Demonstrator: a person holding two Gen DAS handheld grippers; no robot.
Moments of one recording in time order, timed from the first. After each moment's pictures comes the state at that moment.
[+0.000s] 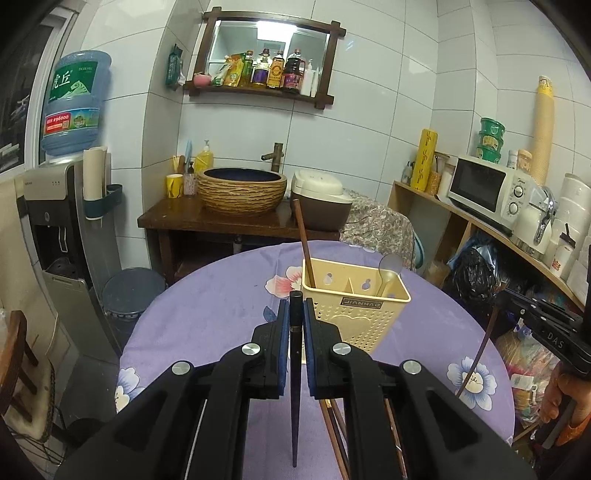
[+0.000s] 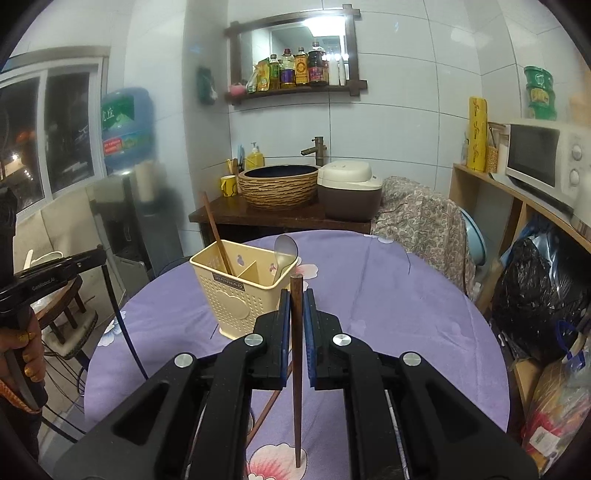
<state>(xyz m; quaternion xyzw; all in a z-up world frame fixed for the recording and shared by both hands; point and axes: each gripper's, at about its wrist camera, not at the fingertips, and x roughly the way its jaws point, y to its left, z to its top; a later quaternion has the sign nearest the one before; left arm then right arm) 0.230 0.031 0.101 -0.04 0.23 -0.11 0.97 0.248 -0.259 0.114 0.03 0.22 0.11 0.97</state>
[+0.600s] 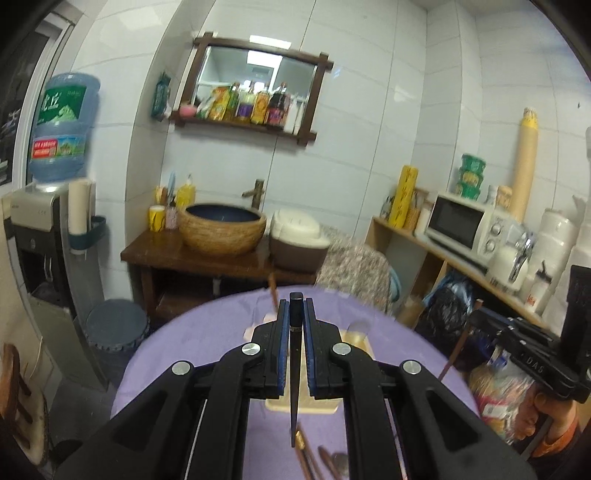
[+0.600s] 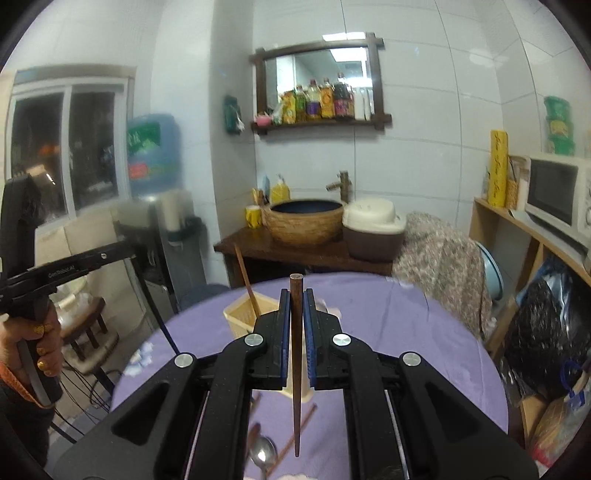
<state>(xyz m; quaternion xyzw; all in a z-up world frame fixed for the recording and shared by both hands) 0.231 0.037 0.183 -0.07 0.17 -0.16 0.97 0.245 -0.251 0.187 0.03 0.16 0.16 0.97</state>
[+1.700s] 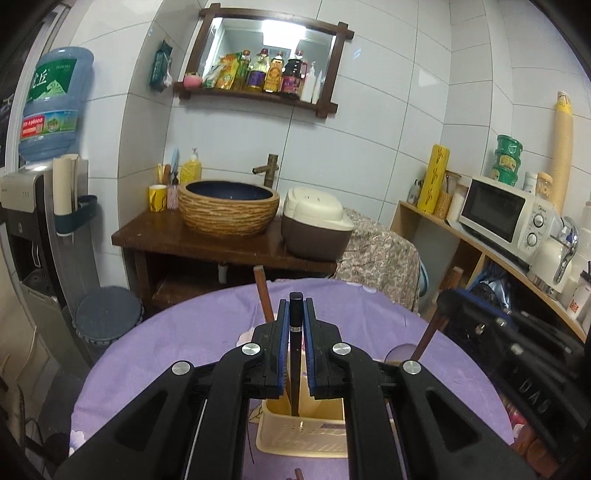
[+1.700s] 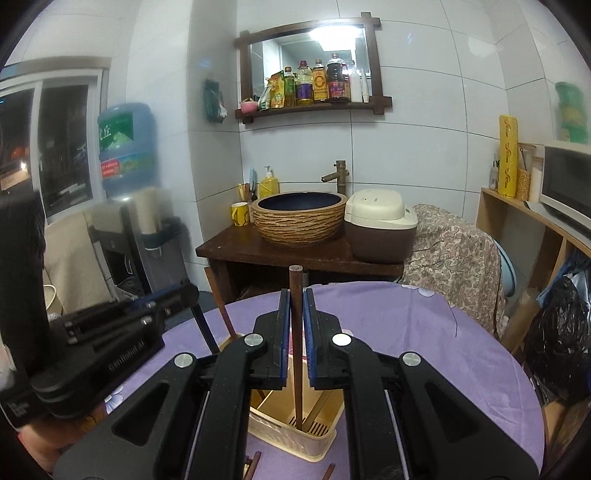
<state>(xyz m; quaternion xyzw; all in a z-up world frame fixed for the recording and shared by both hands) 0.343 -0.005 0.112 -0.07 0.21 -0.11 0.97 0.367 -0.193 0.145 0.04 0.18 0.13 0.97</state>
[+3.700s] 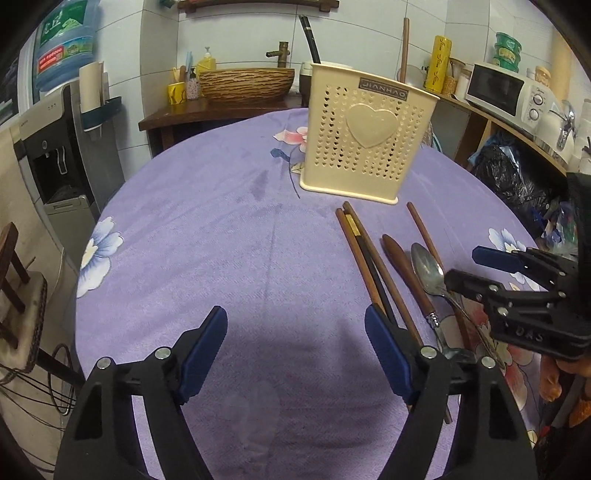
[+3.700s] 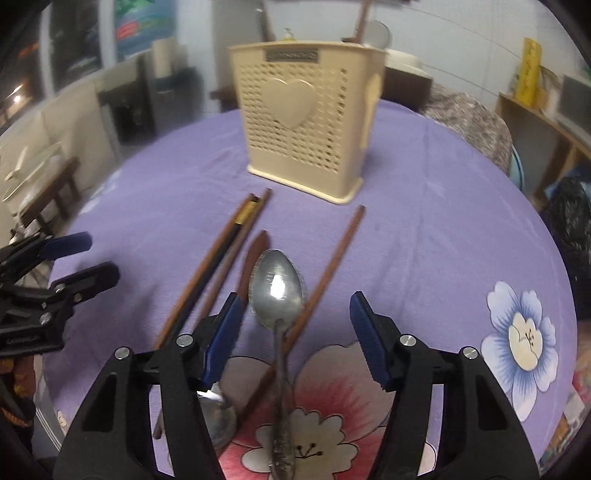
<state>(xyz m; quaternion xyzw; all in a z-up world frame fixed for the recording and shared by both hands) 0.191 0.025 -0.050 0.00 0.39 -0.10 0.92 0.251 -0.179 -0.048 -0.03 0.40 0.14 0.91</state>
